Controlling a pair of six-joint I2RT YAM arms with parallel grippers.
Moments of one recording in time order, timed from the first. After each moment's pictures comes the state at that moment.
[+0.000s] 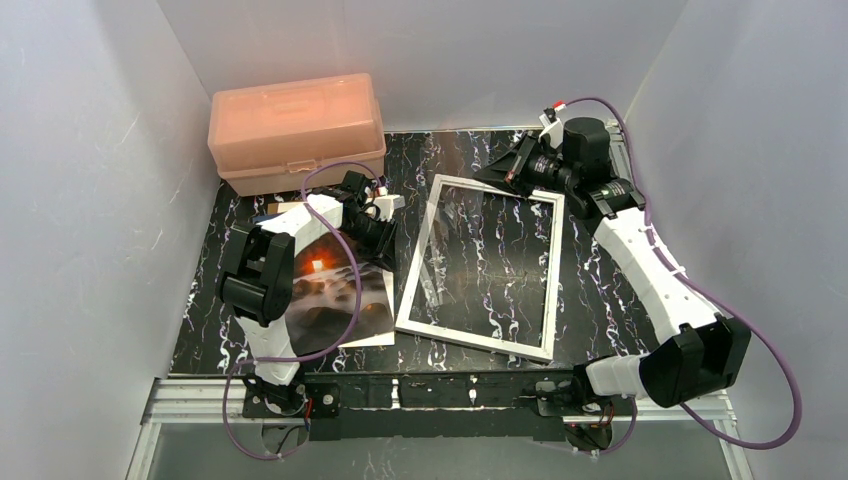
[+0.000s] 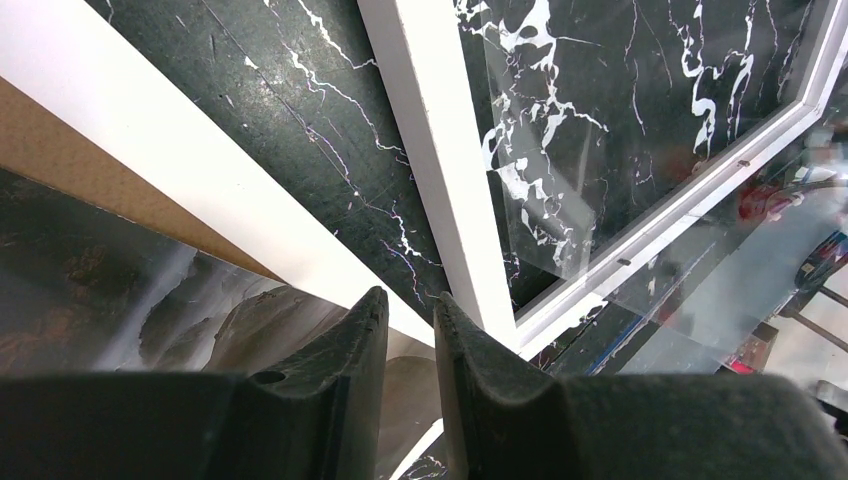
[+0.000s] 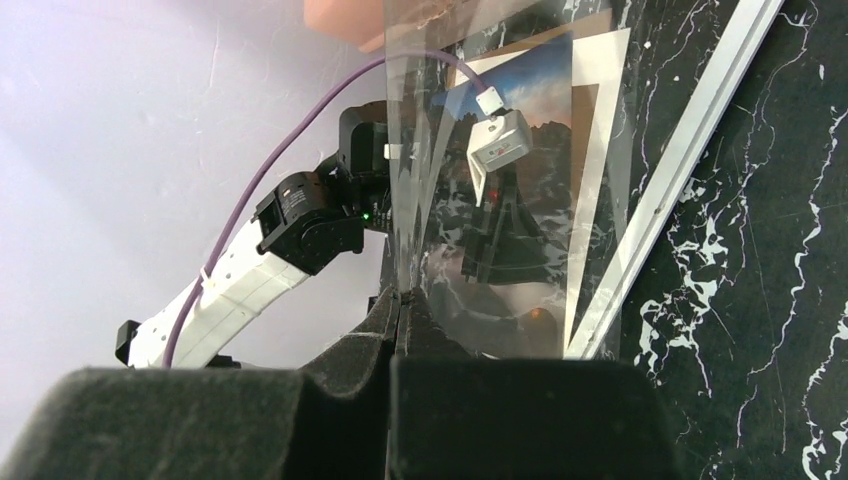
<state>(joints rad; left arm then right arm) -0.36 1.83 1.24 -0.74 0.59 0.03 0.34 1.32 1.31 -0.35 -0.58 0.94</state>
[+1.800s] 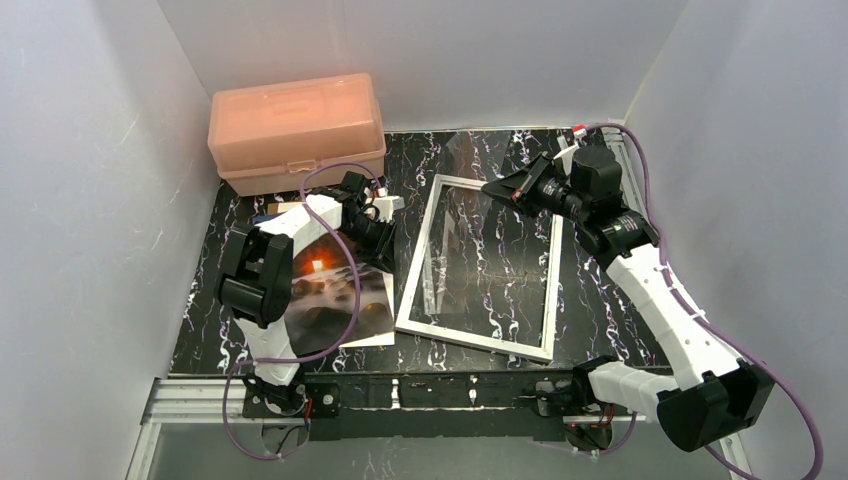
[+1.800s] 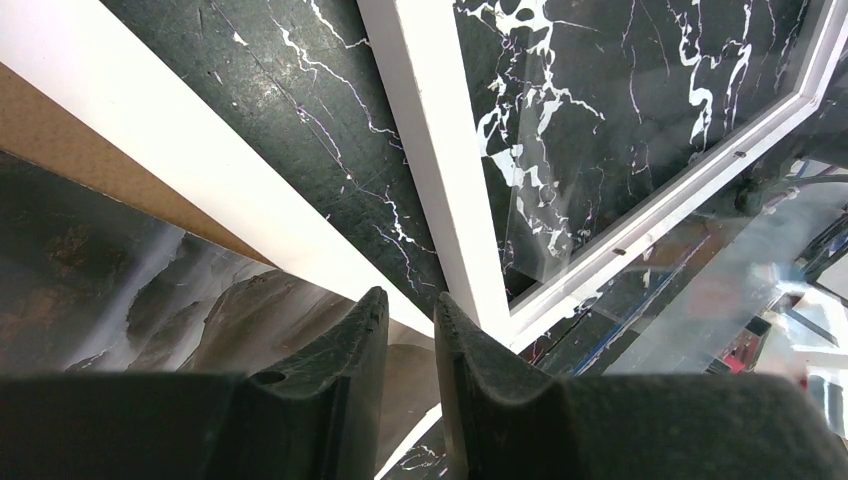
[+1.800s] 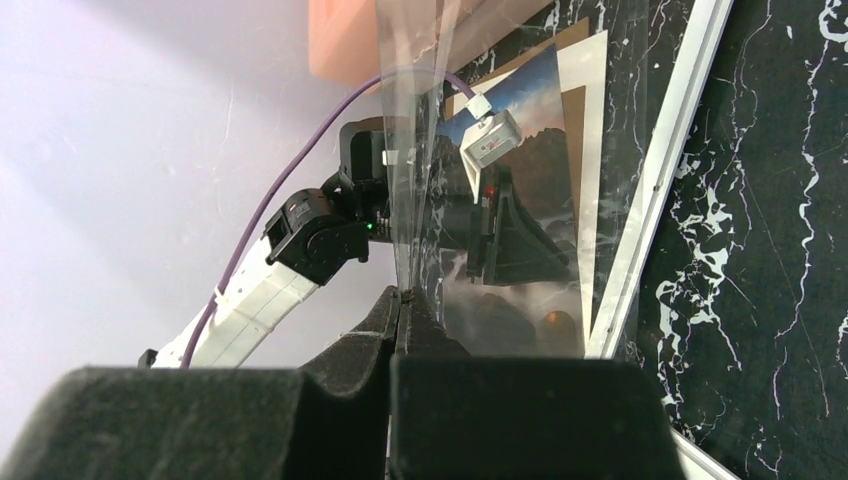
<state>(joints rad) -0.36 1.82 1.24 -0.77 0.59 0.03 0.39 1.12 1.15 -0.33 -0.40 1.07</state>
